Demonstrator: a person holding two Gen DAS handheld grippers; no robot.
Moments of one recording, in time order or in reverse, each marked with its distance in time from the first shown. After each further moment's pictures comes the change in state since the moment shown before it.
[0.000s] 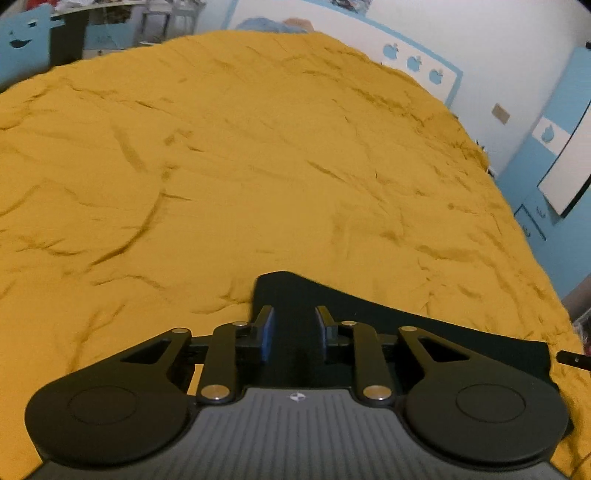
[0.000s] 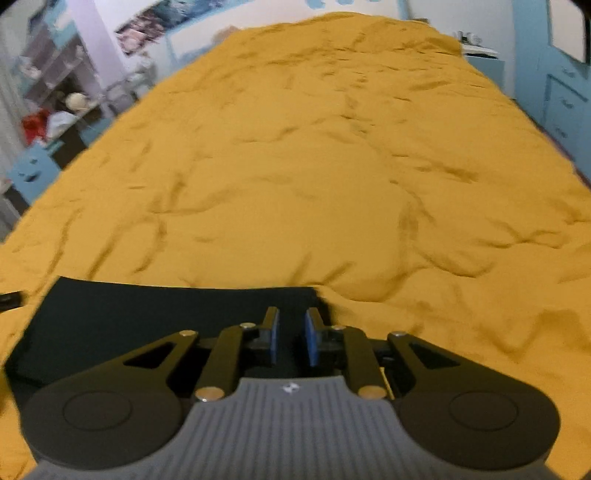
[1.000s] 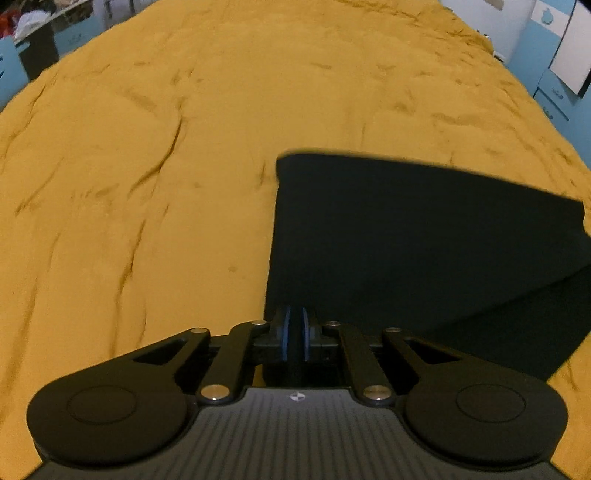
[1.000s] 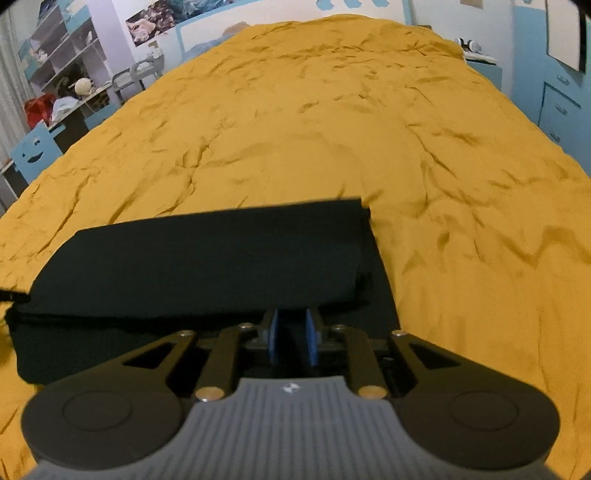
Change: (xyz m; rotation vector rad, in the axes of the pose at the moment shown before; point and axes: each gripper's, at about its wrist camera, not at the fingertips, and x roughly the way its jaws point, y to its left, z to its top) left arm -0.037 0.000 -0.067 0.214 0.249 0.151; right arm -0.028 0.041 -0.087 -0.009 -0.019 -0.064
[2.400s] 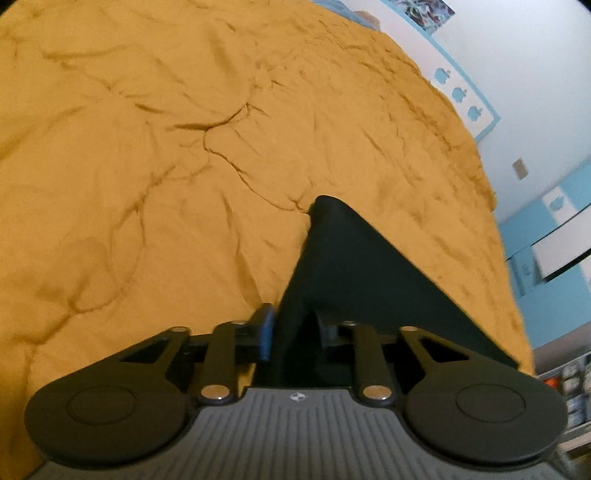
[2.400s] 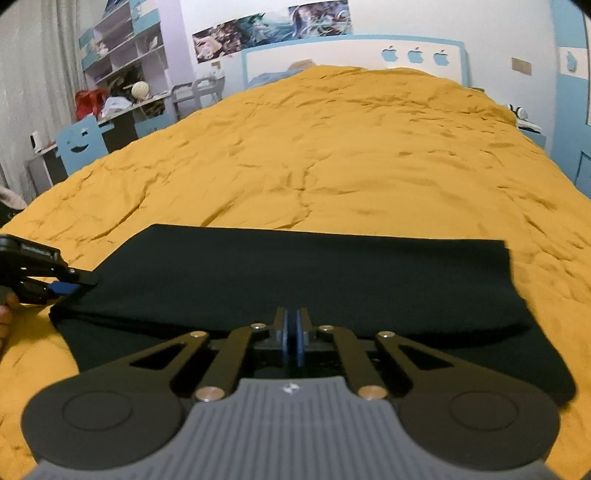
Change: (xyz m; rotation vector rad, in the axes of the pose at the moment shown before) left arm 0.016 0.068 -0.025 -0.537 -0.191 -0.301; right arm 0.023 0.140 -0.022 -0.185 -0.135 0.073
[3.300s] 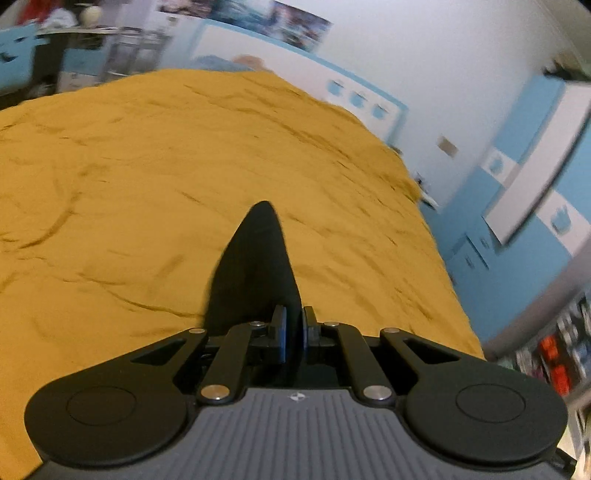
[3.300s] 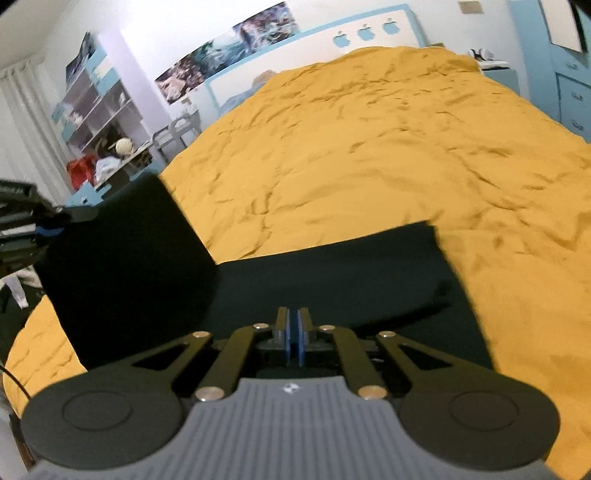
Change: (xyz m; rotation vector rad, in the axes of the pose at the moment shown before) left arm -0.032 -0.277 -0.051 0.327 -0.137 -0.039; right arm -0.074 -0.120 0.004 0.291 -0.035 0.089
